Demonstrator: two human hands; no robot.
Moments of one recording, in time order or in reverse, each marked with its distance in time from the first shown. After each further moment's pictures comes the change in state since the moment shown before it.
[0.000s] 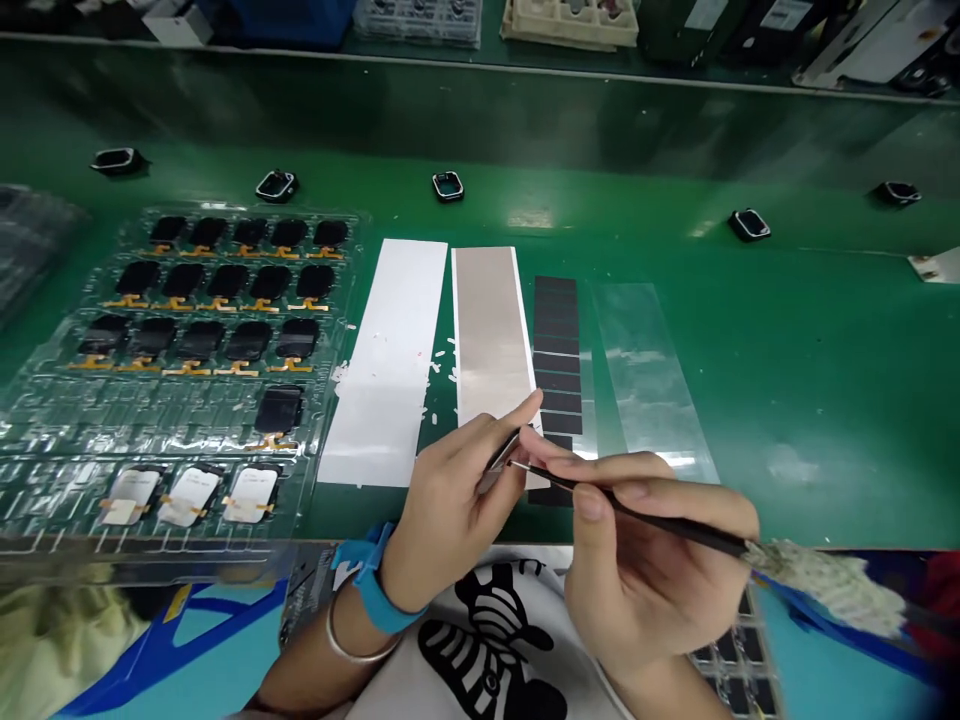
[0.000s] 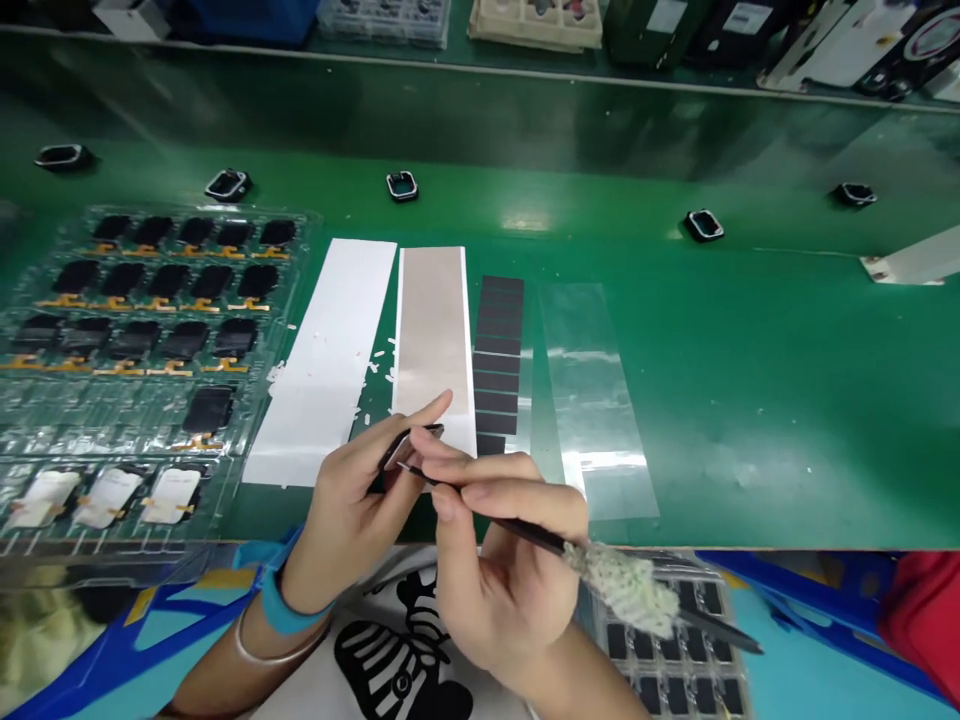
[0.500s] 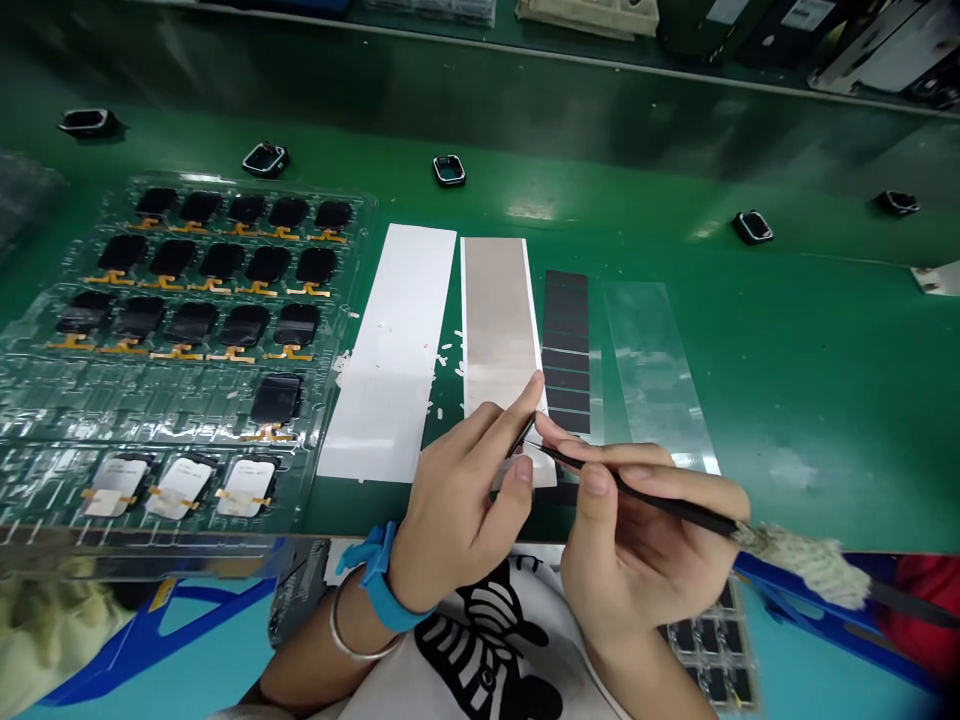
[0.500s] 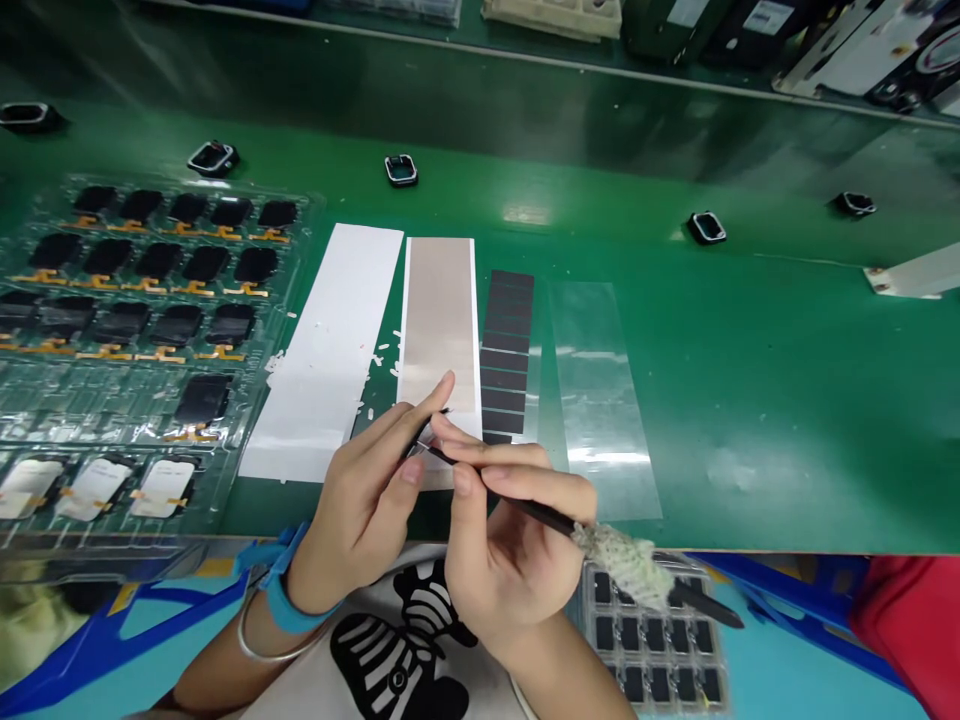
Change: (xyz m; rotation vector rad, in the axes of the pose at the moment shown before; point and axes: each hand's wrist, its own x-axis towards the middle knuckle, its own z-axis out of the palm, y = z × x) left_hand -0.001 -0.005 0.004 0.017 0.037 0.057; right_hand 0.003 0.016 0.009 -0.079 0.065 -0.126
